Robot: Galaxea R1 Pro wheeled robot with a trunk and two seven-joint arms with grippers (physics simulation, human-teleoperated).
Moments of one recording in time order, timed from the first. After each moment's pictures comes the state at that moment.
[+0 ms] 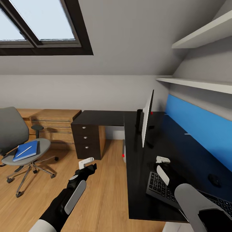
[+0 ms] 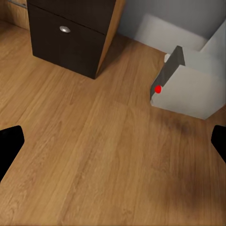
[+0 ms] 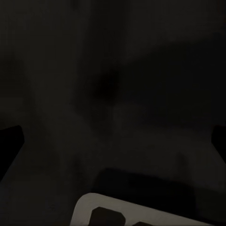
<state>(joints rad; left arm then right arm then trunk) -0.47 0.00 -0.32 -1.09 0.62 0.29 0.47 -0.81 -0.06 0.13 -0.45 -0.39 0.37 -0.20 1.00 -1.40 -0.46</state>
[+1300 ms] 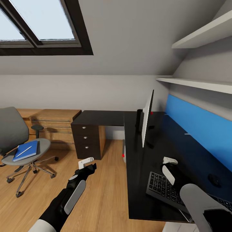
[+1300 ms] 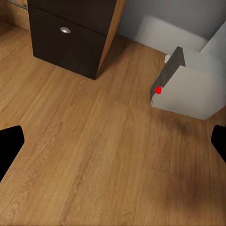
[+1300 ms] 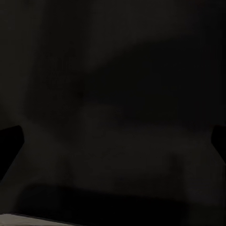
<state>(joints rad) -0.47 0.01 -0.32 -1.09 0.61 0.29 0.47 -0.81 -0.10 0.10 -0.45 -0.40 0.37 -0.25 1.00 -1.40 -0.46</state>
